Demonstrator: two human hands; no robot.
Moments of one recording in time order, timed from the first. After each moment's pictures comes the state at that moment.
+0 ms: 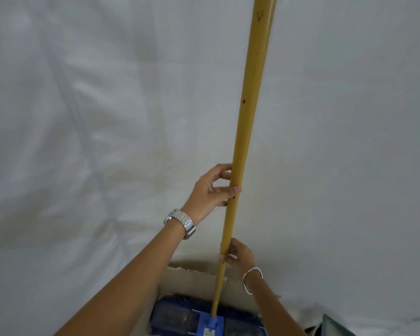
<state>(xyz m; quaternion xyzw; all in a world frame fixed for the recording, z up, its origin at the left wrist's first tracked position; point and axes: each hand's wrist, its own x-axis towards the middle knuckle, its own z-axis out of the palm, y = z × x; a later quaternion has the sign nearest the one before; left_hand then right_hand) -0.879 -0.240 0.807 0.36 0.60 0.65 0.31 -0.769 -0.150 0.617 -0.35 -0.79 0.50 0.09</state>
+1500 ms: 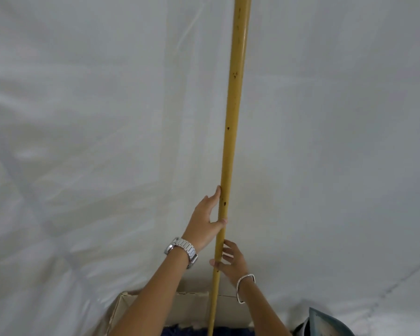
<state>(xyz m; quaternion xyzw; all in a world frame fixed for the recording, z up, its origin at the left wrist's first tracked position) -0.836 -0.185 0.738 0.46 0.72 0.46 0.24 -0.738 -0.123 0.605 -0.44 -0.65 0.61 0.16</state>
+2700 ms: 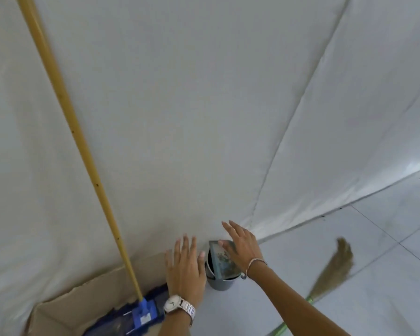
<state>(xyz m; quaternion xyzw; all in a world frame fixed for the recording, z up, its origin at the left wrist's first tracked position) -0.519 -0.283 0.746 0.58 0.78 0.18 0.15 -0.377 -0.195 0.749 -0.55 -0.81 0.17 0.09</state>
